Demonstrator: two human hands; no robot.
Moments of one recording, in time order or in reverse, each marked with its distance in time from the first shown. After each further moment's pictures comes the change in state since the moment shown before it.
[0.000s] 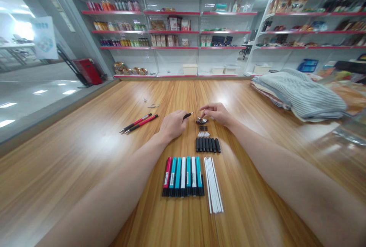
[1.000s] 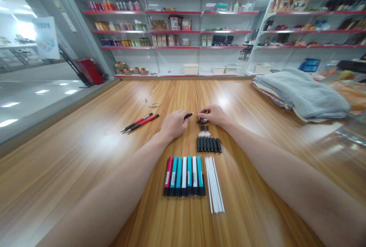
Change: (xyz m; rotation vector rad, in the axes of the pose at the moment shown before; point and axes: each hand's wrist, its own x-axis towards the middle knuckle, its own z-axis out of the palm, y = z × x) left_hand 0.000 0.004 -0.003 0.036 -0.036 -0.035; right_hand 0.012 0.014 0.012 -0.605 0.126 0.020
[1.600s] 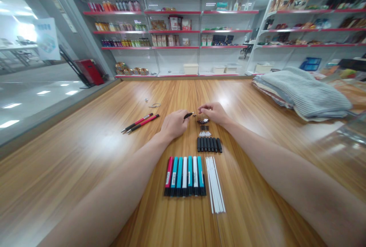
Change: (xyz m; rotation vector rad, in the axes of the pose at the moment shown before) left_hand 0.001 0.000 -0.001 -0.041 -0.012 -0.025; right_hand -0.001 -0.011 -0.001 0.316 0.034 0.021
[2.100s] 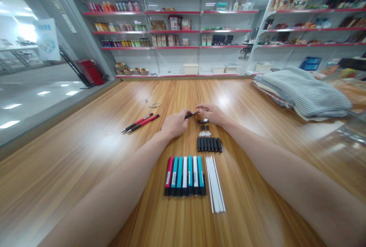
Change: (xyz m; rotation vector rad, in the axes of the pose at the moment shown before) left_hand 0.004 -0.004 0.006 -0.030 -0.106 -0.095; right_hand 0.008 0.015 0.007 -0.082 -0.091 -0.009
